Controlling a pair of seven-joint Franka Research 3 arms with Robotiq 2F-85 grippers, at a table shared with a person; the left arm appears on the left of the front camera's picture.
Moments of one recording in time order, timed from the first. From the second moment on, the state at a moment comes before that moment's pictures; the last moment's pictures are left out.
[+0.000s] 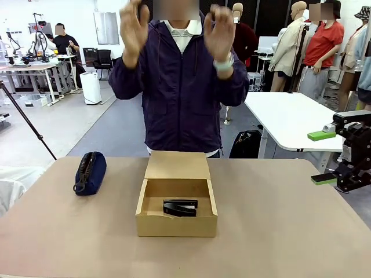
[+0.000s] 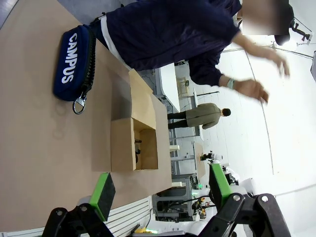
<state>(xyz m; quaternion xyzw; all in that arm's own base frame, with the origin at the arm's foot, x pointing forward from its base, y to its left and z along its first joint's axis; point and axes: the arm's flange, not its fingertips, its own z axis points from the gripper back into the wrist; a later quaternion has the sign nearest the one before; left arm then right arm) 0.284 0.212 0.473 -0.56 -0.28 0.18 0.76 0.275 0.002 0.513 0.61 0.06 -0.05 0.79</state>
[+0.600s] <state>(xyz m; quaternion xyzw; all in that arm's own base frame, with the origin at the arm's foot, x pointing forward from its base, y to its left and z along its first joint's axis) 0.284 0.212 0.473 -0.56 -0.28 0.18 0.76 0.275 0.002 0.513 0.61 0.06 -0.05 0.79</state>
